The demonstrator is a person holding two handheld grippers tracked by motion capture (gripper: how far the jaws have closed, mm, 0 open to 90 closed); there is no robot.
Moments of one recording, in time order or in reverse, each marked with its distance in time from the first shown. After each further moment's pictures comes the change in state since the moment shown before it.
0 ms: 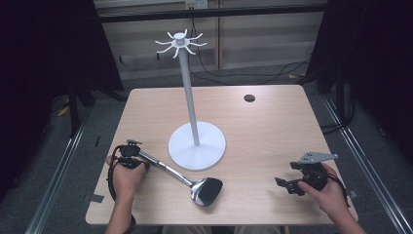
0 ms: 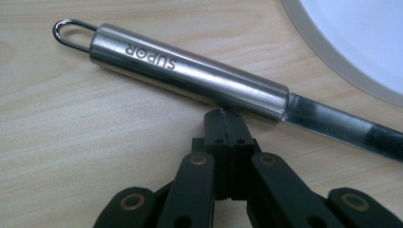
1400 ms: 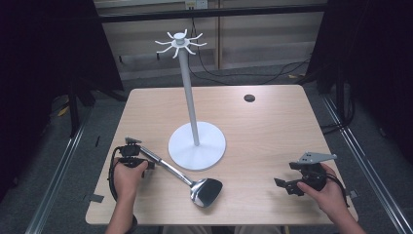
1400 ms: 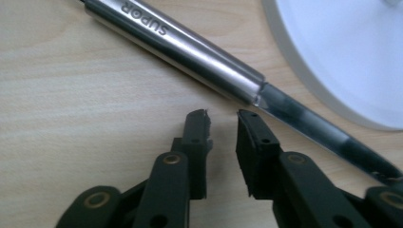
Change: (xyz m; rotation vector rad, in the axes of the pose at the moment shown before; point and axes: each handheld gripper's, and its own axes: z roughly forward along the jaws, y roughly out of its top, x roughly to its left) left arm -0.011 0.000 -0.008 -0.007 -0.059 -0.173; right arm 0.002 0.001 0.001 0.001 0.007 -0.011
